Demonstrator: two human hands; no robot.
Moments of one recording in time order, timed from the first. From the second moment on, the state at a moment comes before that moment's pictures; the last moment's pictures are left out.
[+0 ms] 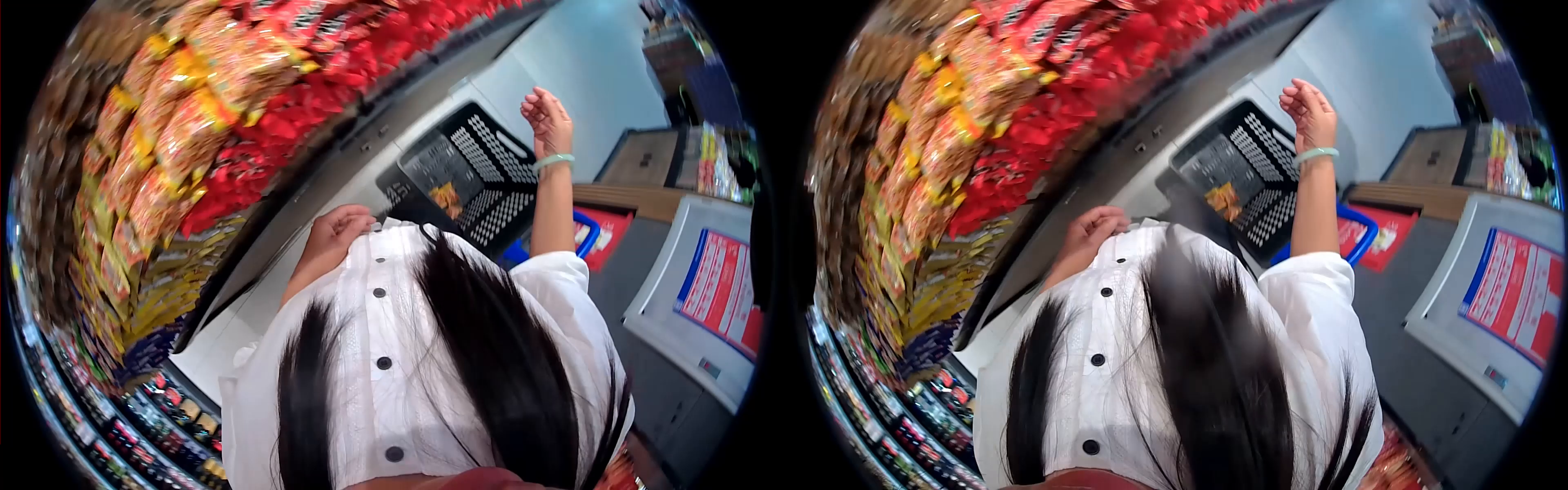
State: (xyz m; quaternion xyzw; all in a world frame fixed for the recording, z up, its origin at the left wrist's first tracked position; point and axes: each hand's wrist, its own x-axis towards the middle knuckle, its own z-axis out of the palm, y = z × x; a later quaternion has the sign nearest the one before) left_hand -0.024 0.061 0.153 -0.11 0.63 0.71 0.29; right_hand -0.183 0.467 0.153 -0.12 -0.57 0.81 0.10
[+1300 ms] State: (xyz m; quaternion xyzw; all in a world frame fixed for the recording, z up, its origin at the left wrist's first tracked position) left_hand 0.052 0.210 -0.128 -0.41 0.56 0.45 0.56; right_hand -0.074 0.503 -0.553 -0.12 -0.77 0.22 -0.59
